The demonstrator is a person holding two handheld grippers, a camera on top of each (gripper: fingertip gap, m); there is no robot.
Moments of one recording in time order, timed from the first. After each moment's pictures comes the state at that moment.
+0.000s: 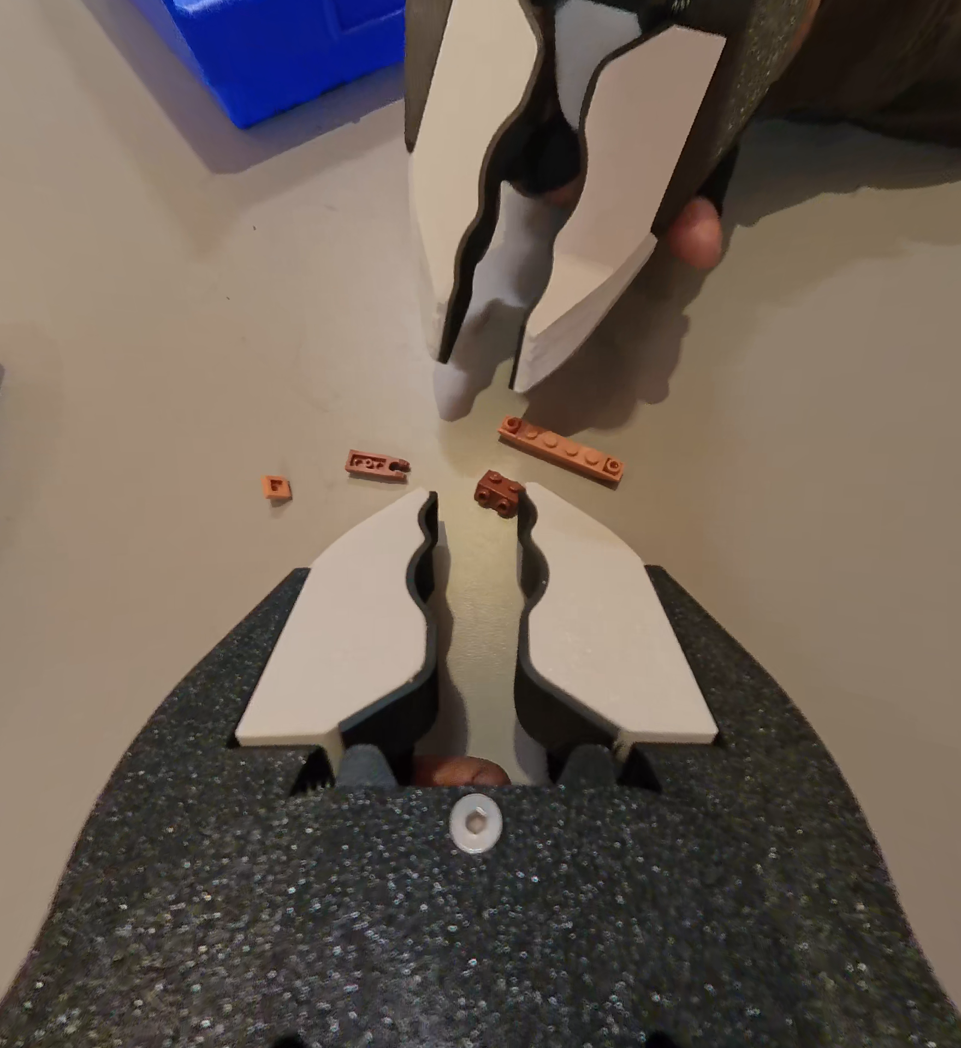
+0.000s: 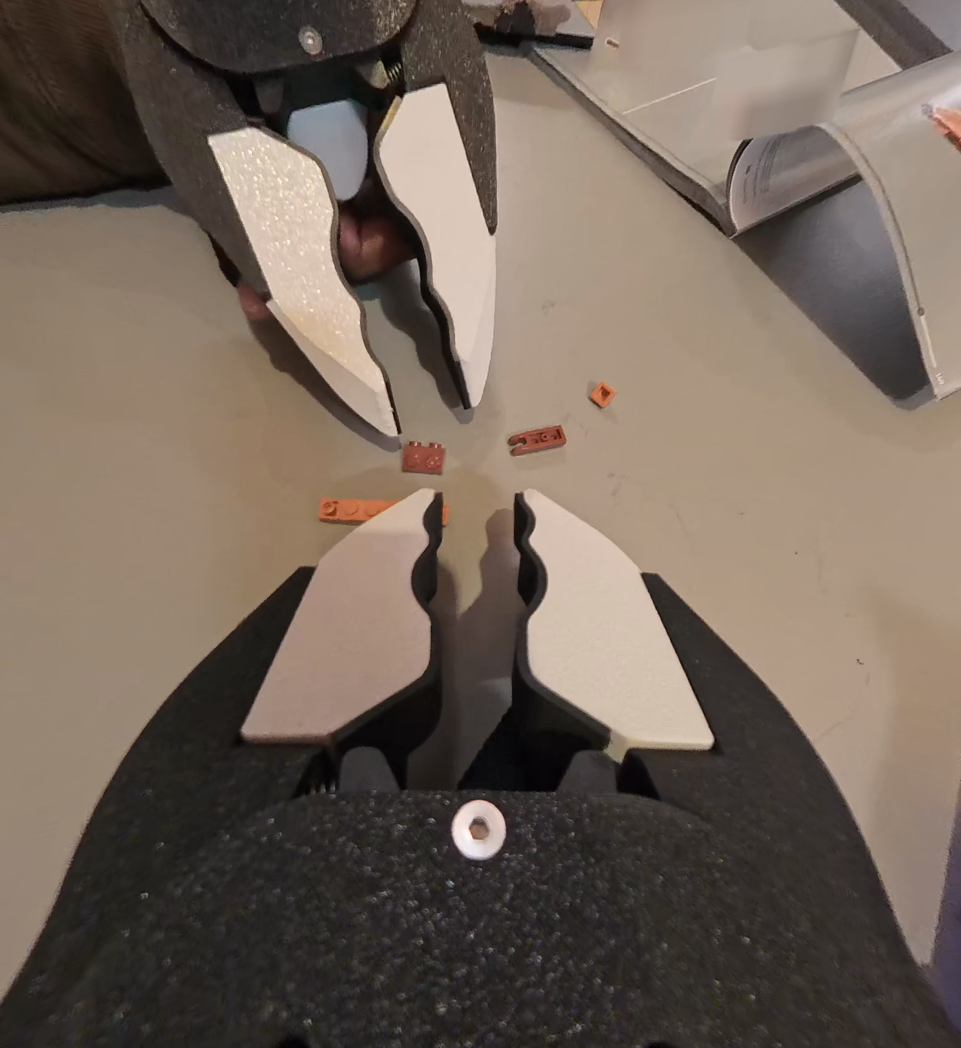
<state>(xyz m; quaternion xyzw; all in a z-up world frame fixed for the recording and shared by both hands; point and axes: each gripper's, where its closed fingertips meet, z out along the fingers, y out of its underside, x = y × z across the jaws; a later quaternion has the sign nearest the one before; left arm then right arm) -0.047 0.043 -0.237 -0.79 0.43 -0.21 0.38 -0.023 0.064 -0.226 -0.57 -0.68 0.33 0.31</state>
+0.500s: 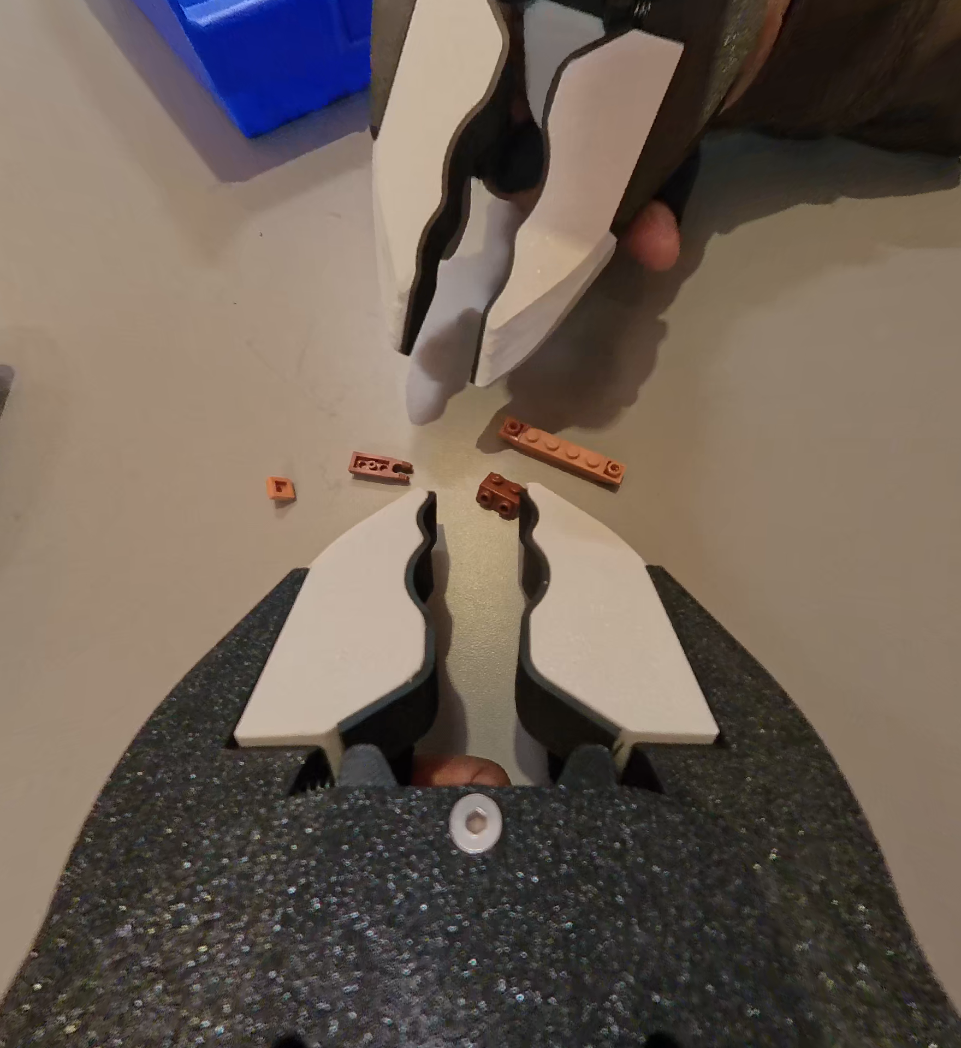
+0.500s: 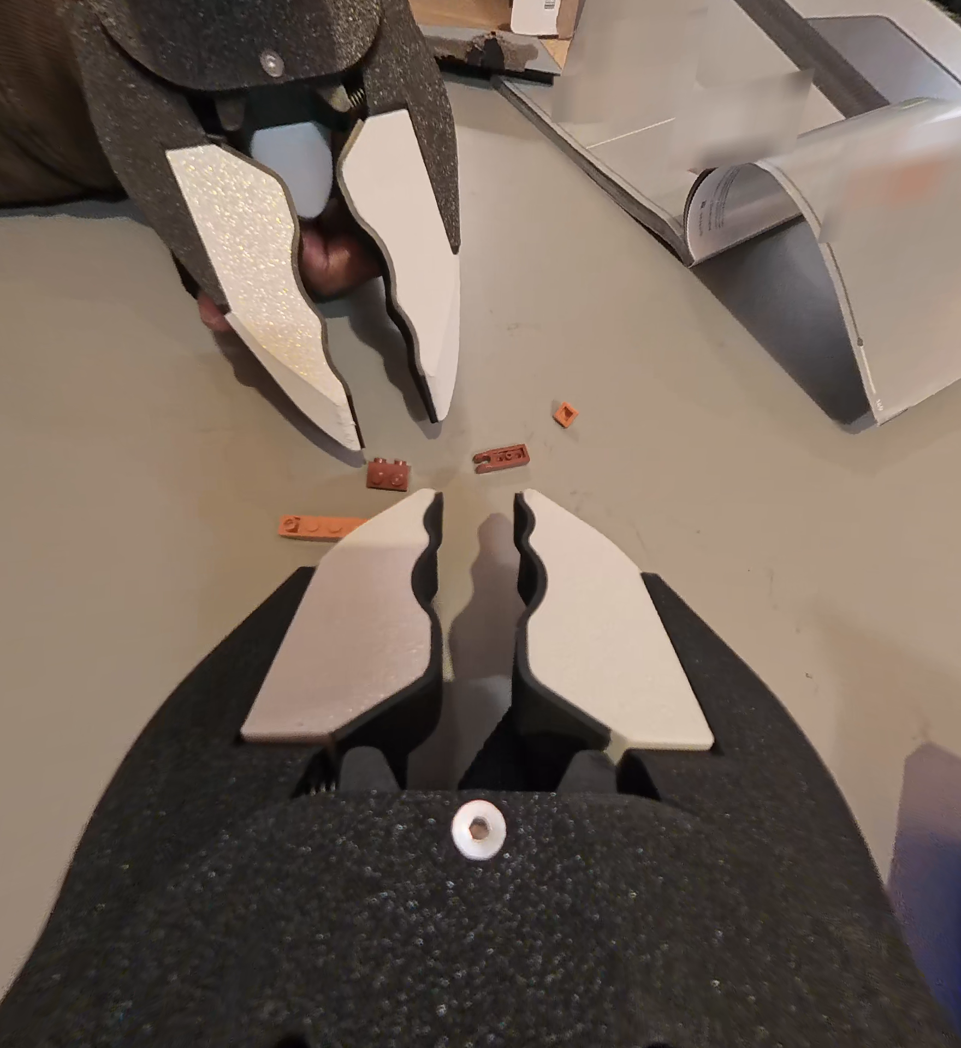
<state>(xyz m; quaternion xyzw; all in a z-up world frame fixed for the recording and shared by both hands) -0.048 0.043 -0.235 -0.79 0.43 -0.21 0.39 -0.030 0.076 -0.222 -0.56 -0.68 0.33 0.33</state>
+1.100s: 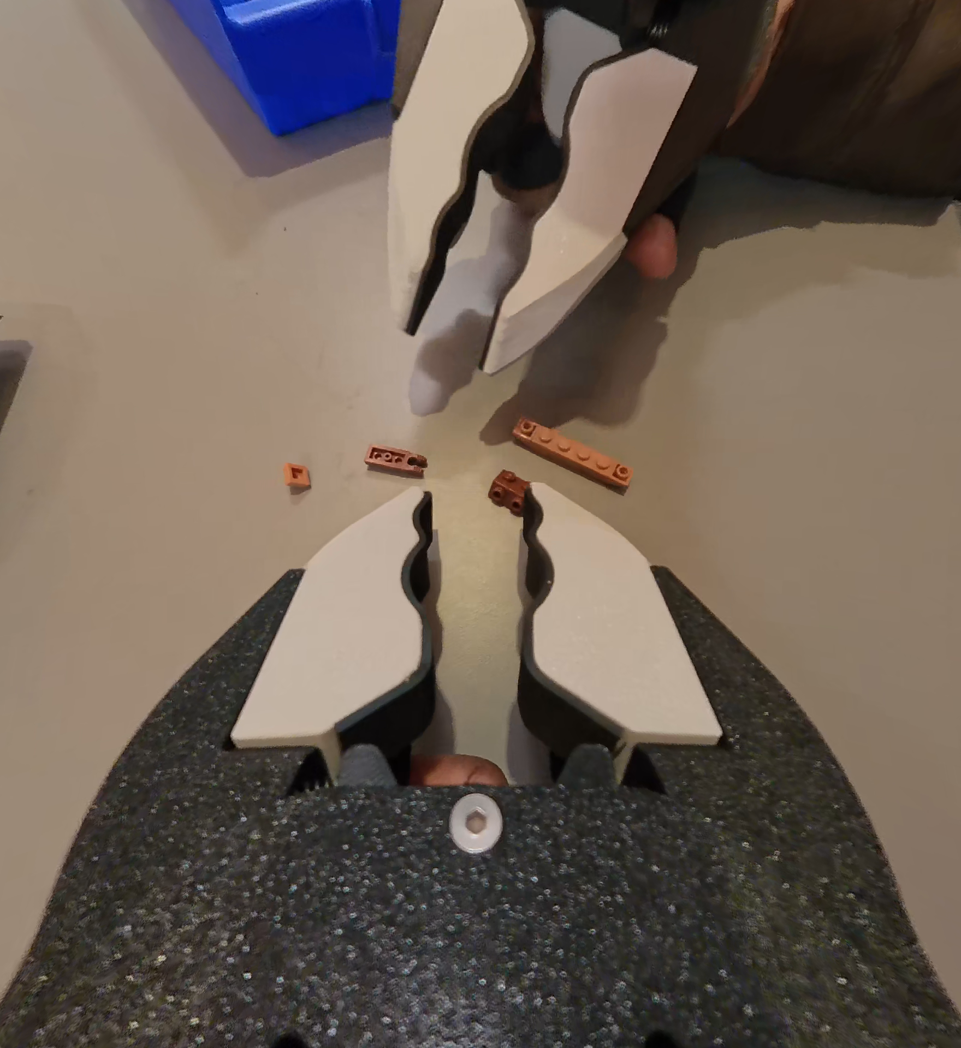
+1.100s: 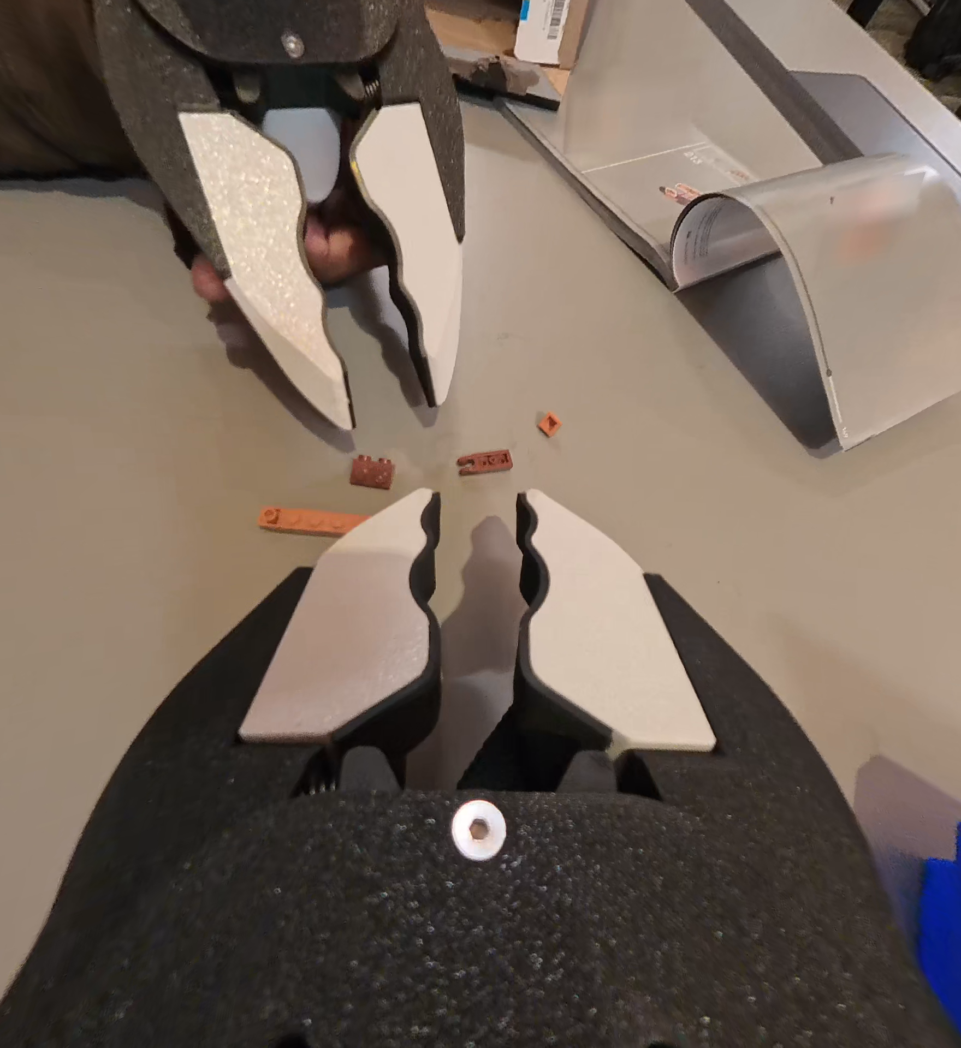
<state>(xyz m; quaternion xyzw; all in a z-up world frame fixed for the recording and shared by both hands) -0.054 0.045 -0.231 -0.80 0.41 -0.22 0.39 -0.030 0.082 -0.219 -0.54 -0.69 0.32 0.35</state>
